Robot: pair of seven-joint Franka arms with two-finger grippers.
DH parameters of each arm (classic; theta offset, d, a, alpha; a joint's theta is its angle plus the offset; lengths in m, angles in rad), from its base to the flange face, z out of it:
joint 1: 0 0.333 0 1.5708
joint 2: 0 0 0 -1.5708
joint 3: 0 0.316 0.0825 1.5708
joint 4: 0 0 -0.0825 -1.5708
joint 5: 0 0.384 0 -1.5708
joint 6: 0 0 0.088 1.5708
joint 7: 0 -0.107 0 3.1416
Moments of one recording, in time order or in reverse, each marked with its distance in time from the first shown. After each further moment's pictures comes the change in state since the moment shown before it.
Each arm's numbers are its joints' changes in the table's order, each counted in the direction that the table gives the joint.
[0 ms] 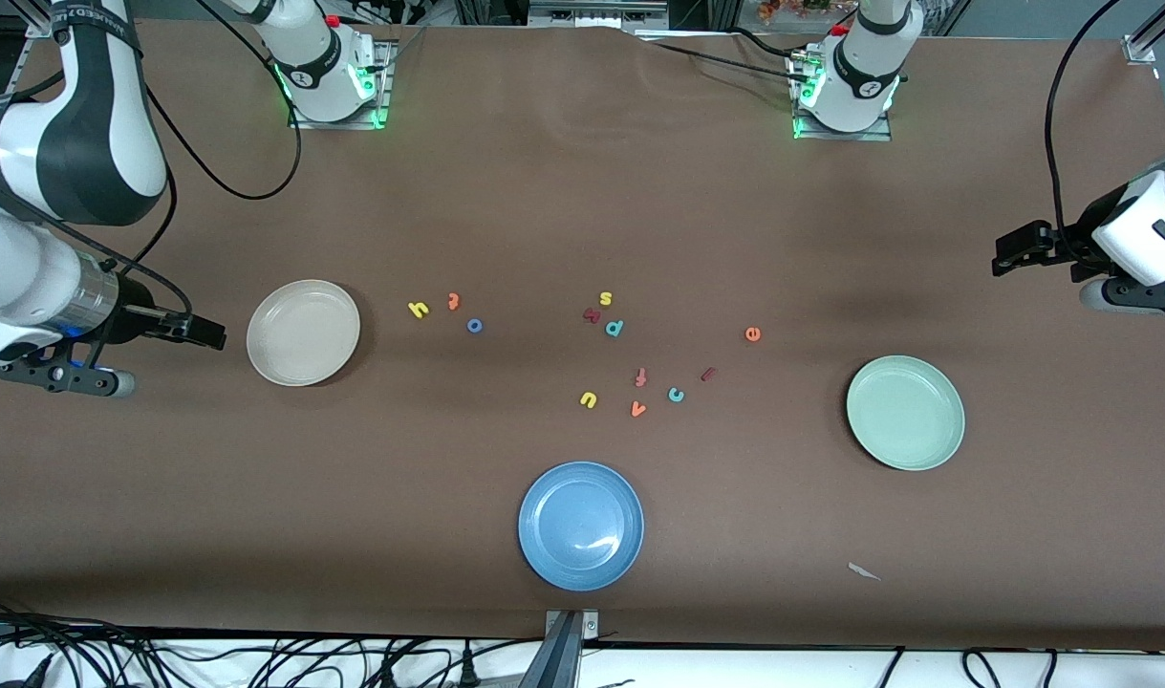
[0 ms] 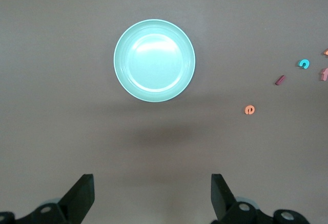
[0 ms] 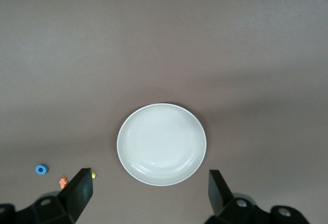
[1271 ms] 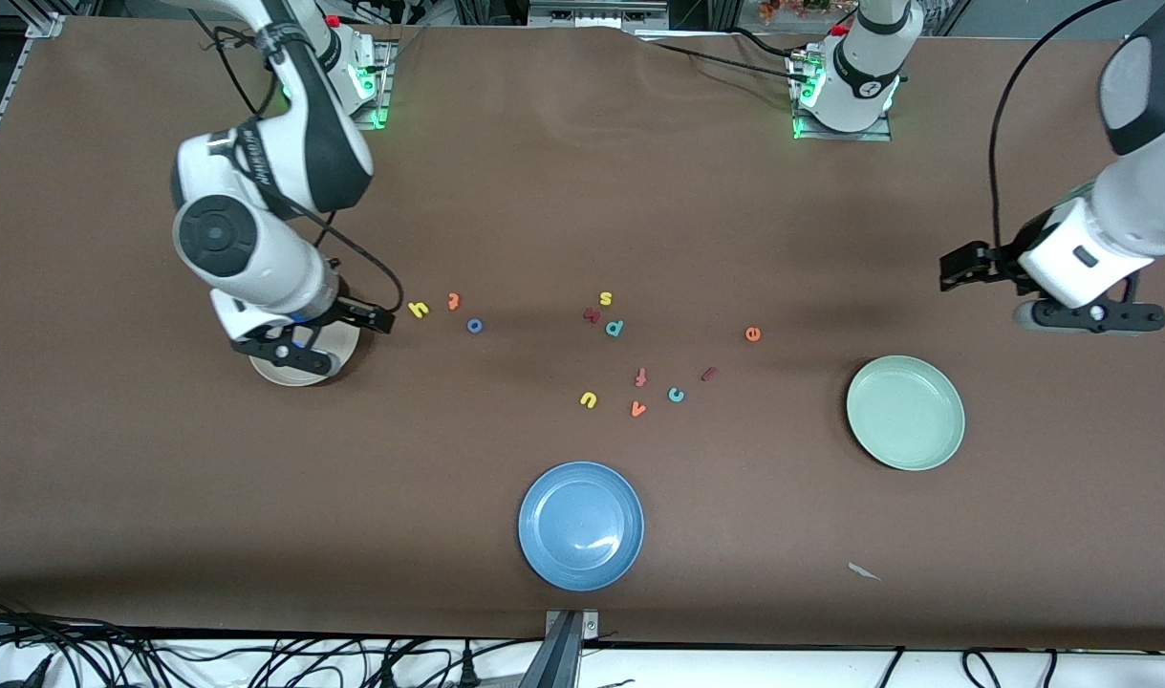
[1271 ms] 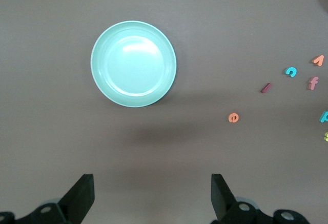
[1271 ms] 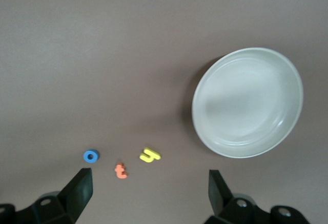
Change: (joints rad) left arm -0.025 -0.047 -0.085 -0.012 0.000 -0.050 0.144; right arm 0.294 -0.029 0.018 -0.197 0.005 -0.173 -0.399
